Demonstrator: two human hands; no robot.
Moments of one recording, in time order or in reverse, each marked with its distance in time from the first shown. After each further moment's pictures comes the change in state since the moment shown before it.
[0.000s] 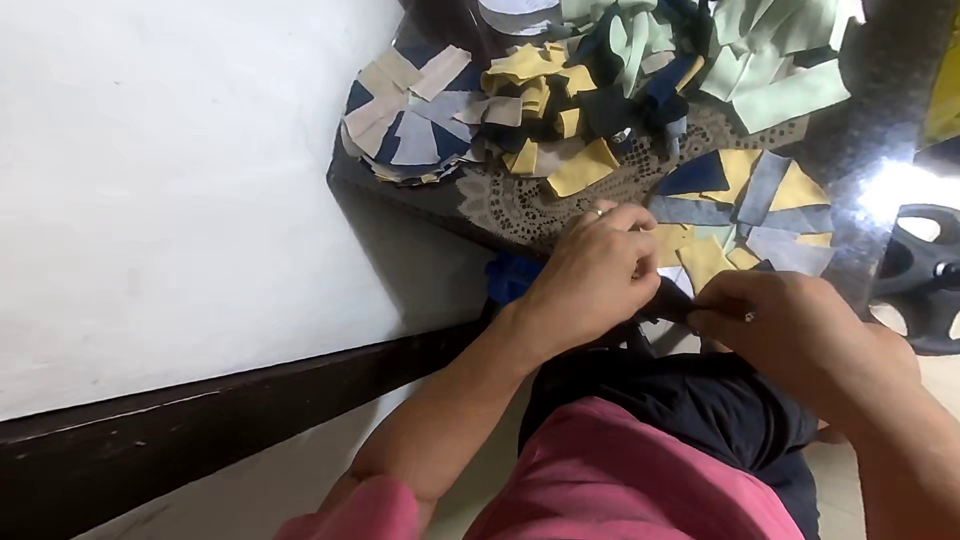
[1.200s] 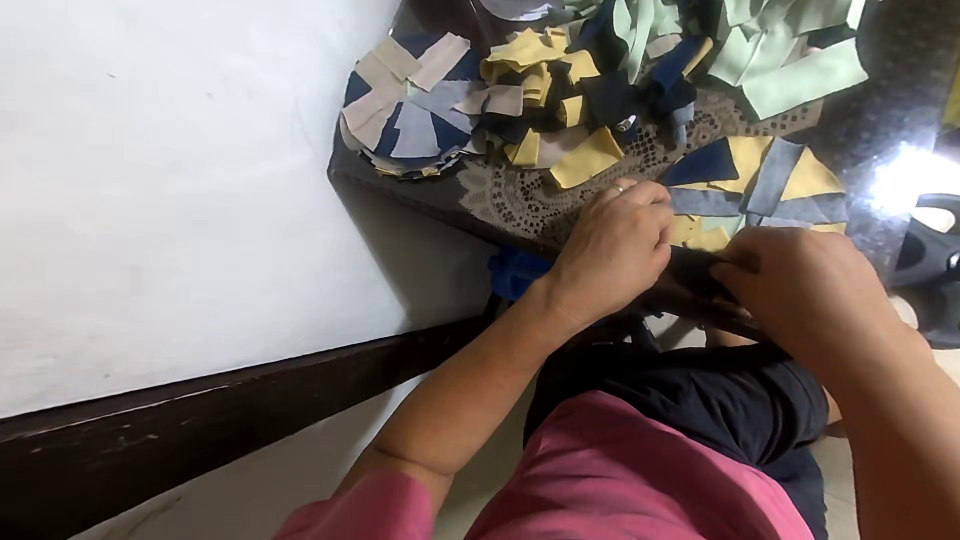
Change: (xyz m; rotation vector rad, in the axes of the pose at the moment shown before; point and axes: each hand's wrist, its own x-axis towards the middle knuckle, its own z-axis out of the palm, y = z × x) left_hand 0.019 0.001 0.011 0.066 0.063 -0.006; right_hand 0.021 0.000 0.001 -0.224 0.140 0.070
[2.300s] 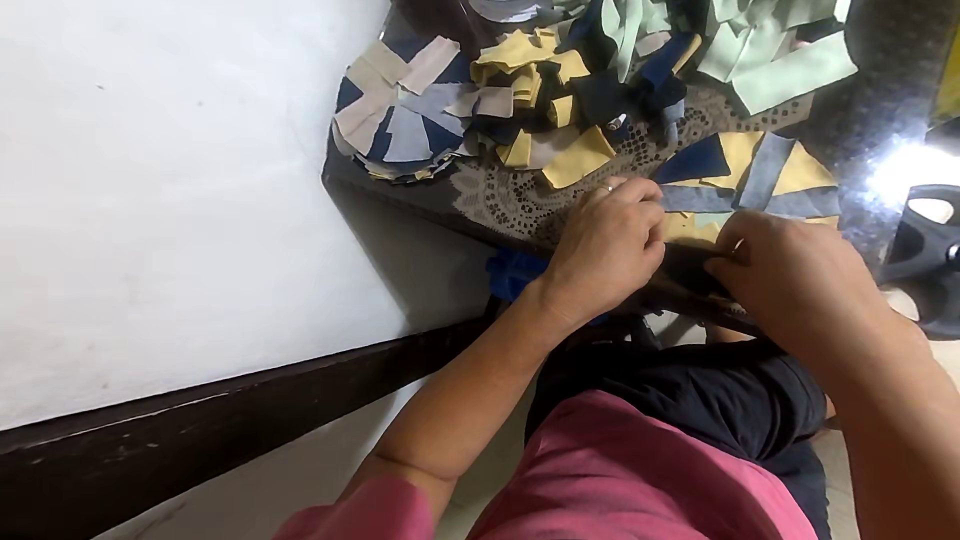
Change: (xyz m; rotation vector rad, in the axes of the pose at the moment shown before) left_hand 0.002 -0.003 0.006 -0.009 0.026 -0.024; right_hand 0.001 -0.003 -0.001 0.010 -0.005 0.003
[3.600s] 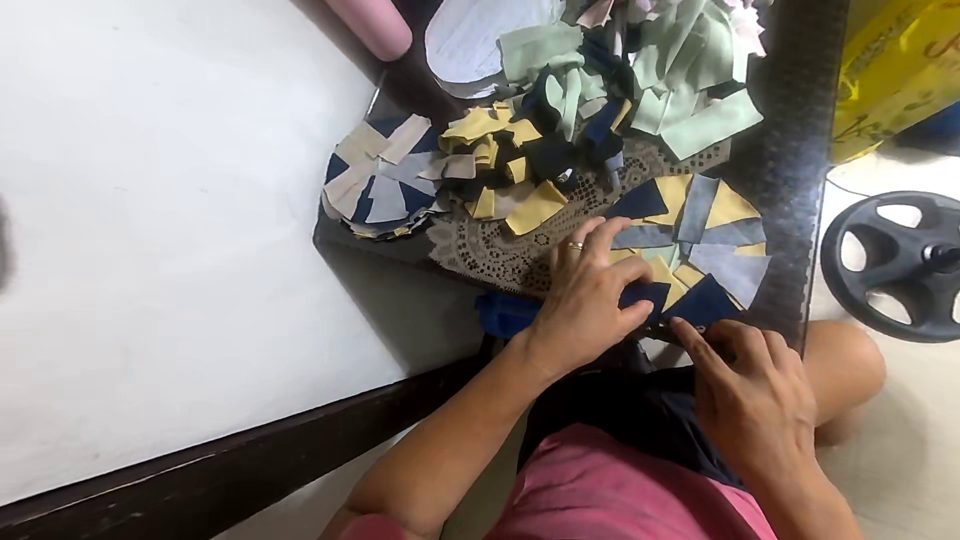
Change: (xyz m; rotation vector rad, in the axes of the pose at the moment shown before) left_hand -0.002 0.015 0.023 0.020 -0.005 0.037; right_hand -0.067 0.052 0.080 -0.071 0.627 -0.290
